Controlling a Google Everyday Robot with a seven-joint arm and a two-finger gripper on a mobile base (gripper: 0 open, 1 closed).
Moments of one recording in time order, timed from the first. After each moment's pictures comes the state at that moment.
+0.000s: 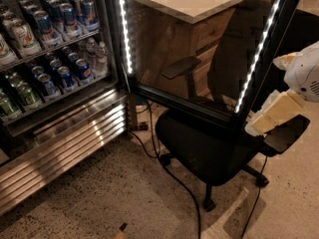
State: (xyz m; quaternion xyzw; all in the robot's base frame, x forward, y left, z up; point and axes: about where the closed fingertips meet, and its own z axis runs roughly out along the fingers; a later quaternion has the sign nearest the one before) arm 0.473 -0.223 0.921 -0.48 0.82 0.04 0.30
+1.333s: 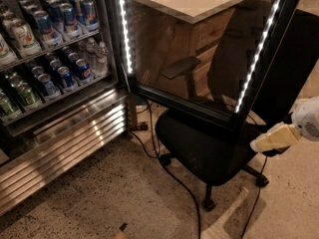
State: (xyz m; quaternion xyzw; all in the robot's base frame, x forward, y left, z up) arm 0.490 -0.306 0.805 -0.32 0.89 0.03 0.32
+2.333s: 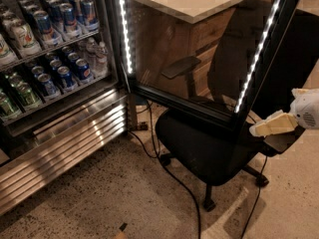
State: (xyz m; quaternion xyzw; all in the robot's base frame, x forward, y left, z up) arm 0.542 -0.320 0.801 -0.32 0.86 0.05 0.39
